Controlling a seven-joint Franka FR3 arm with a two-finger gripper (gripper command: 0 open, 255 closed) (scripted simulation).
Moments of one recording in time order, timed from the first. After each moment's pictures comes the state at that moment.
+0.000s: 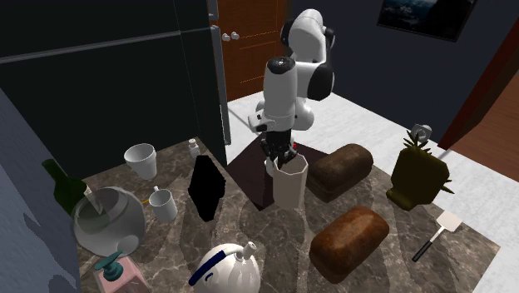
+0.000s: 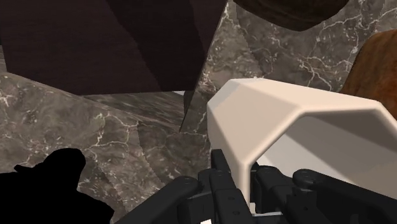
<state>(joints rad) 0.14 -0.84 0.20 -2.65 0.17 1.80 0.23</state>
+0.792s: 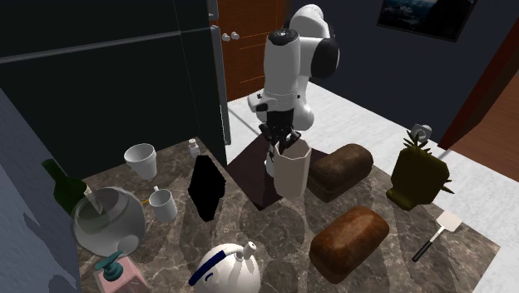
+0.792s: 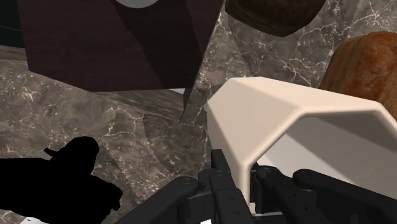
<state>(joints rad) 0.13 -0.83 0.18 -2.48 0.15 1.64 0.24</state>
